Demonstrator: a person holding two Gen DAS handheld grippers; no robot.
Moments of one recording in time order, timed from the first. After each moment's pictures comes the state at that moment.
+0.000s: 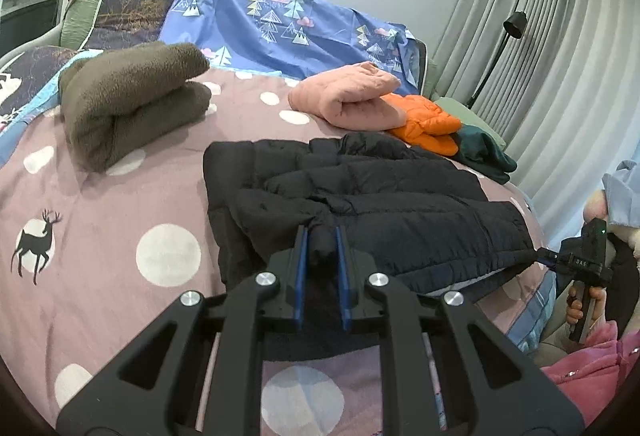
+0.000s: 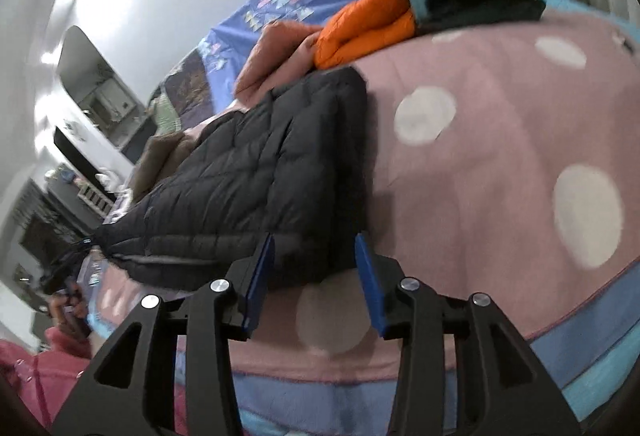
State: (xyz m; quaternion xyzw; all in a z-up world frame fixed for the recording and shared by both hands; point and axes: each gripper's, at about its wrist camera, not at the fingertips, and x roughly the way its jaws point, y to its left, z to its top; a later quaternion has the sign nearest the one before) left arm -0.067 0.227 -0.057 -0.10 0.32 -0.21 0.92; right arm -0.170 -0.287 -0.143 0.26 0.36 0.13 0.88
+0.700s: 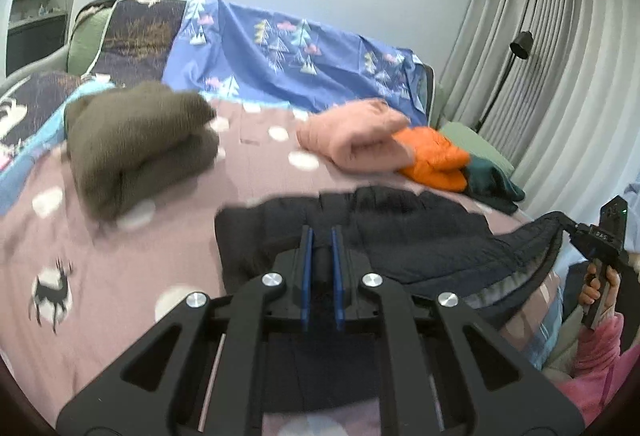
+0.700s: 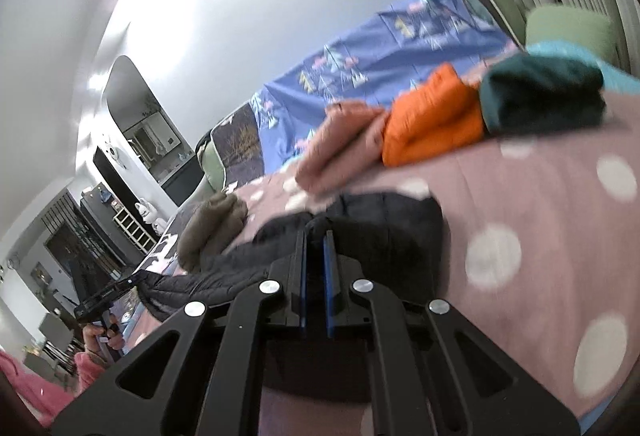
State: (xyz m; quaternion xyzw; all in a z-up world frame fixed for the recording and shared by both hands) left arm -0.030 0.233 -0.011 -0.10 0.28 -0.19 0.94; right arm -0.103 -0.279 -0.032 0.23 0.24 0.15 0.93
